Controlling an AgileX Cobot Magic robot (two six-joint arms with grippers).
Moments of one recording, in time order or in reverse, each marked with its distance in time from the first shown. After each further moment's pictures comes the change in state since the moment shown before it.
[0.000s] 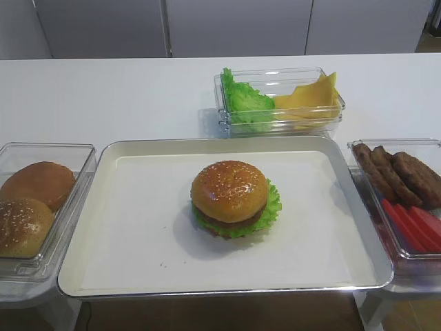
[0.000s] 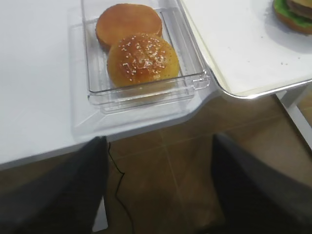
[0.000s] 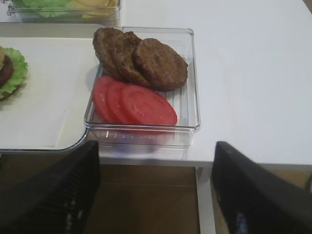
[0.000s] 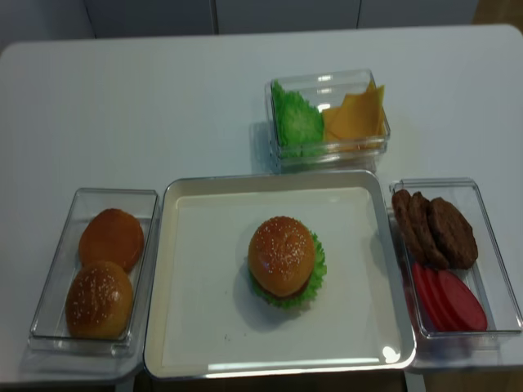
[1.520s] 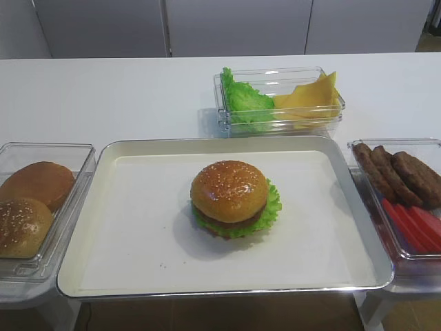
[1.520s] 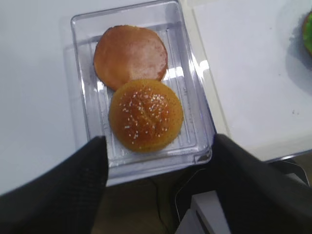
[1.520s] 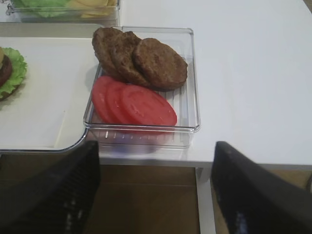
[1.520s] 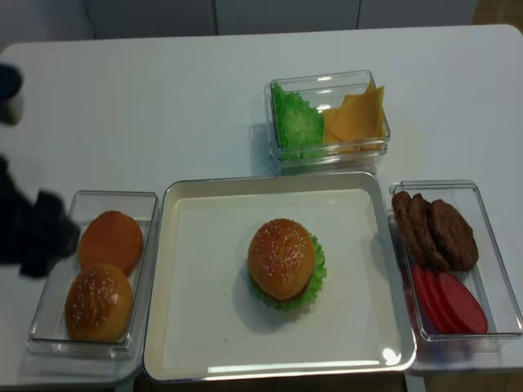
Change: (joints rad) left arm 0.000 0.947 -0.519 0.021 -0.024 -0.022; right arm 0.000 0.000 0.000 0.000 0.000 -0.002
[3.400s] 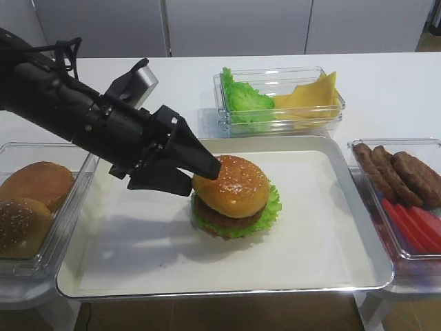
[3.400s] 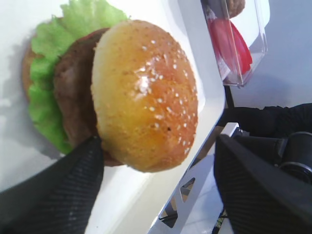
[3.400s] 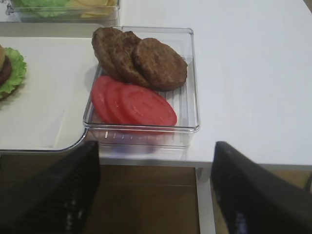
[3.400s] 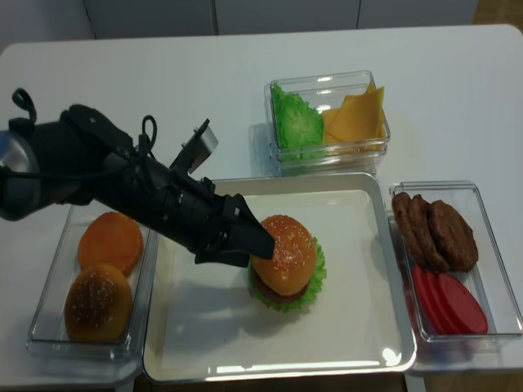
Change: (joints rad) left arm 0.000 0.783 -0.009 -1.227 -0.136 0.843; right arm 0.000 0.000 0.000 0.000 0.000 0.000
